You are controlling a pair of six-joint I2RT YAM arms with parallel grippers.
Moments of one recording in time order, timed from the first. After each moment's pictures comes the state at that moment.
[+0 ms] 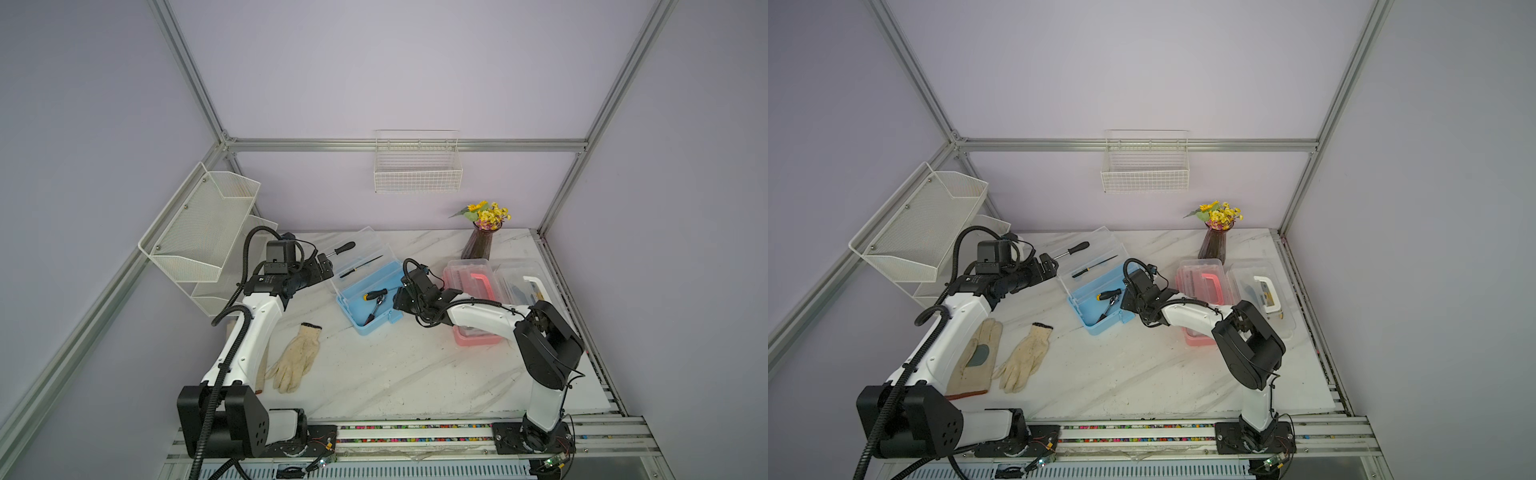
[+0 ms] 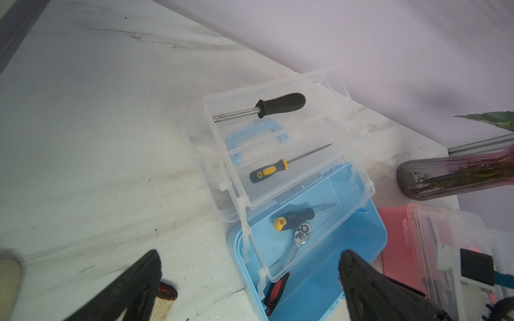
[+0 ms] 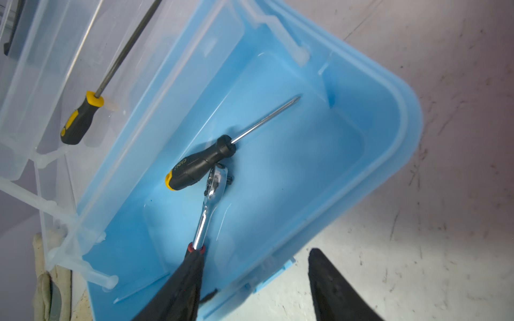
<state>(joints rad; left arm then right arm) 0.01 1.31 1.17 -0.59 0.15 -0.41 0.74 1.88 1.27 -0.21 0.15 0.92</state>
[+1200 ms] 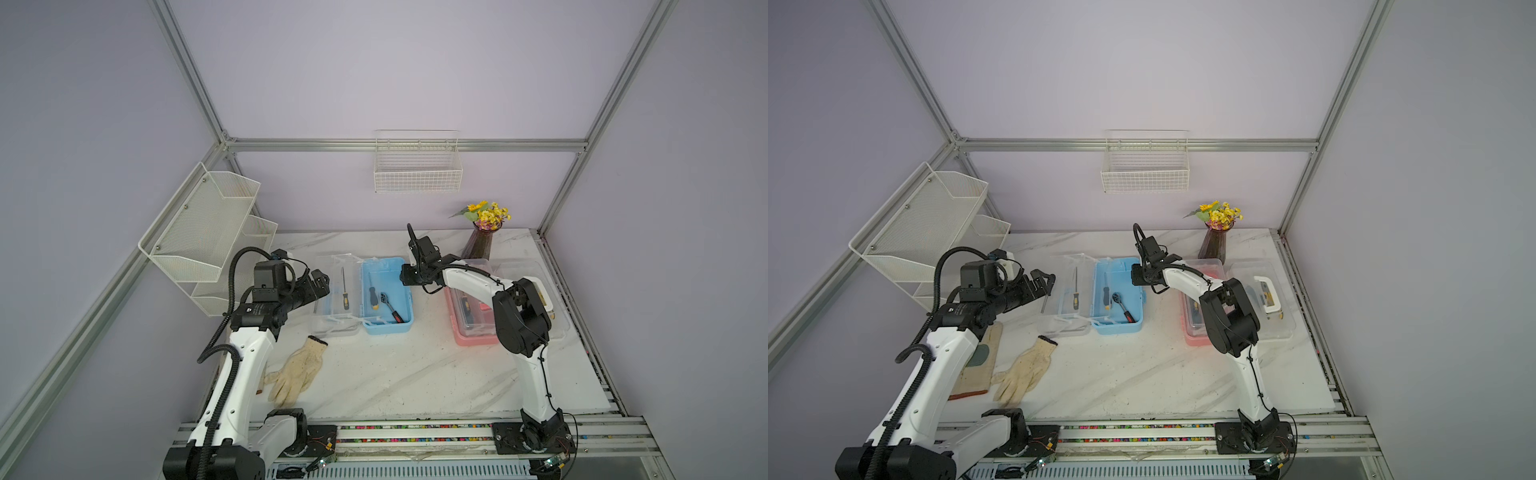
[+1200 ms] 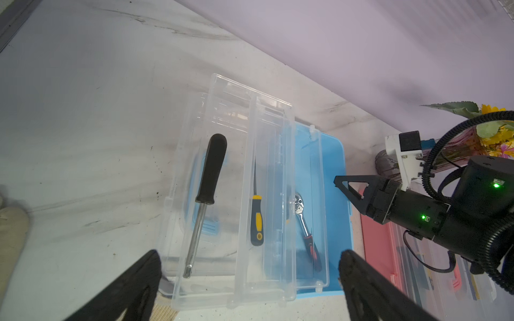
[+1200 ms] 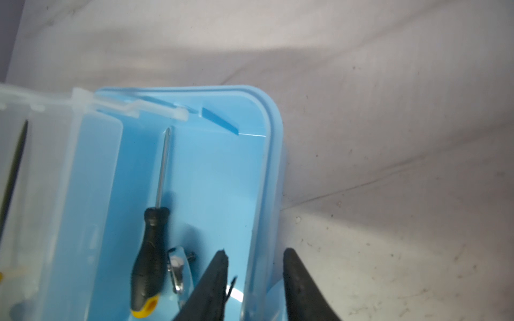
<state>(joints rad) 0.03 1.07 1.02 -0.63 0.19 -0.45 0.55 2.17 1.71 -0.44 -0.08 0.42</state>
